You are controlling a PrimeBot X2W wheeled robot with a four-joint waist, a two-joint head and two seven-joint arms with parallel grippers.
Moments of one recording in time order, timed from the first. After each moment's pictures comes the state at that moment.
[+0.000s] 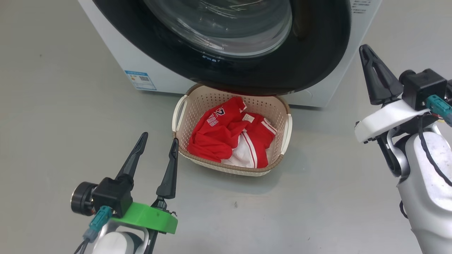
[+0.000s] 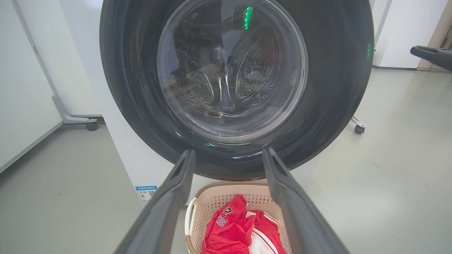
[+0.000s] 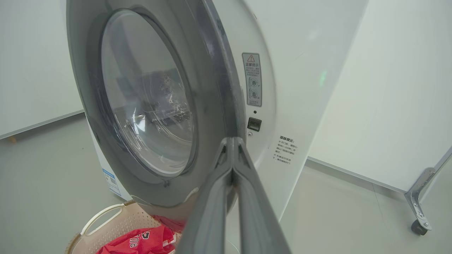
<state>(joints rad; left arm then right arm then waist) -0.11 0.09 -0.35 -0.03 -0.35 0.05 -0.17 -0.44 -0.23 0.21 0.16 0.21 0.07 -0.07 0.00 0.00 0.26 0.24</state>
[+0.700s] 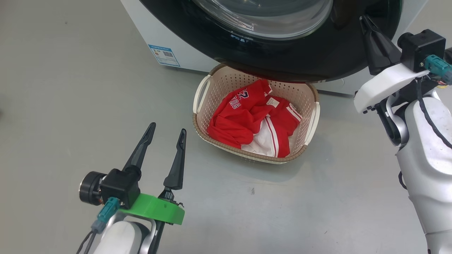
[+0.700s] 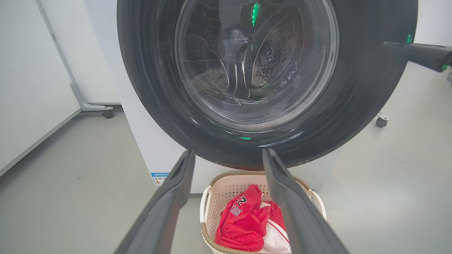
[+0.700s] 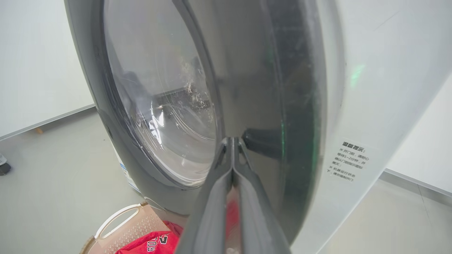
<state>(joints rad) -0.18 0.06 -0.38 0.03 -0.35 0.04 -0.21 -0.64 -0.22 0.23 0.35 0.21 0.10 -0.05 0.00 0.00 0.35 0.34</state>
